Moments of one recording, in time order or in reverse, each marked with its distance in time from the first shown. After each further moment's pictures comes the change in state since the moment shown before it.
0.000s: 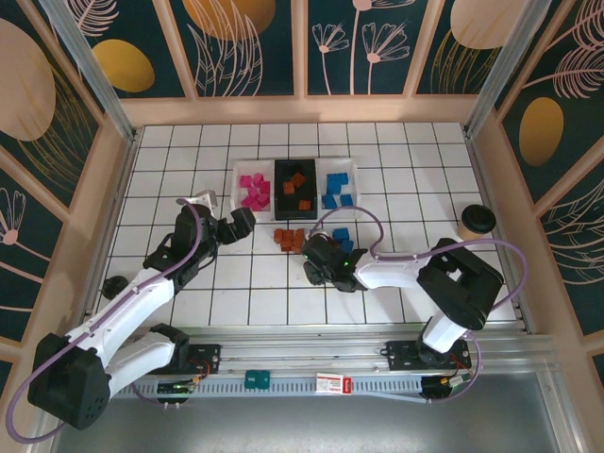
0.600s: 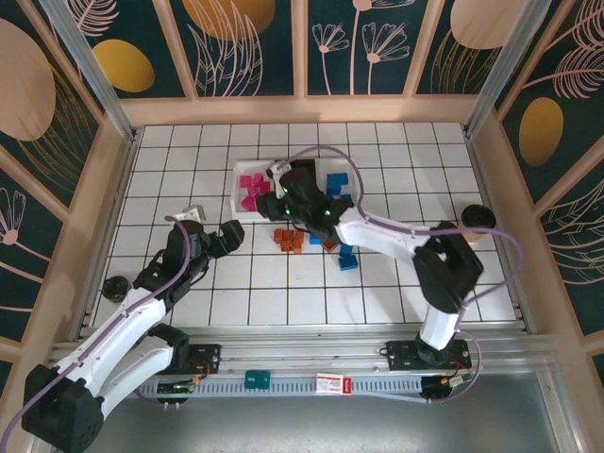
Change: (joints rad) left arm 0.000 -0.175 -0.094 -0.112 -0.090 -0.020; right arm -0.121 0.201 0.597 0.135 -0.224 -0.105
